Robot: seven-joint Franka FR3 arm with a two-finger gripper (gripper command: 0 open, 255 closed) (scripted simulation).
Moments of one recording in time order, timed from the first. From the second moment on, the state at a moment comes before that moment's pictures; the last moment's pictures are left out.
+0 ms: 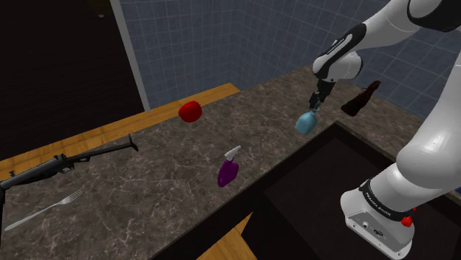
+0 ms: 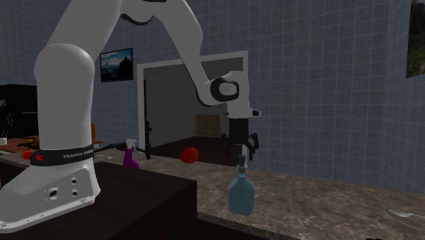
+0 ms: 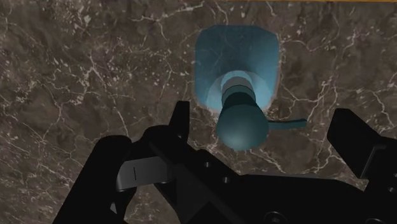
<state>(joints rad) -0.32 0.43 -0.29 -2.20 0.08 2.58 -0.67</state>
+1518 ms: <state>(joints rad) -0.32 0.42 -0.30 -2.20 0.08 2.58 -0.67</state>
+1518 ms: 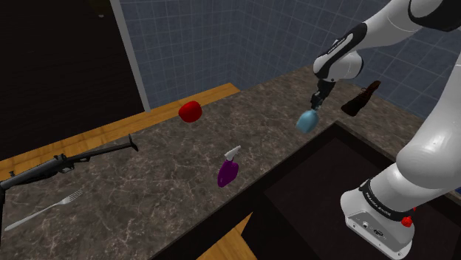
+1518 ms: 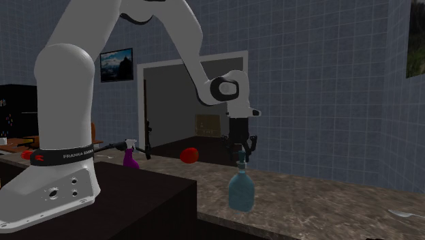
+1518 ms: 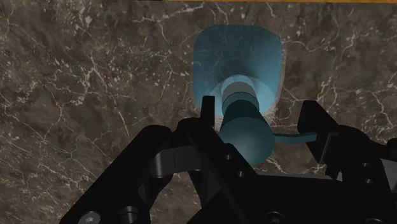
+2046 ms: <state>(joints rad) -0.30 0.32 -0.32 -2.21 0.04 2.49 -0.65</state>
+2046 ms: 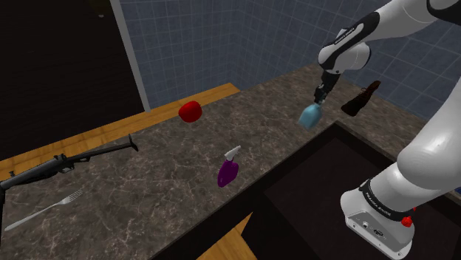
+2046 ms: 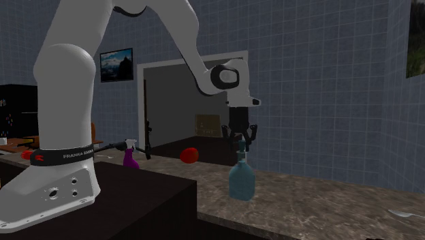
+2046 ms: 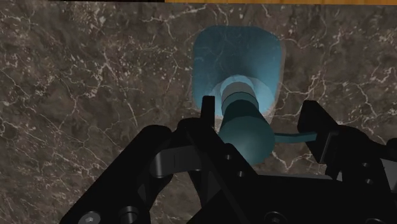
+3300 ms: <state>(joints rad) -0.38 0.13 -0.33 -2.22 0.15 2.35 -0.81</state>
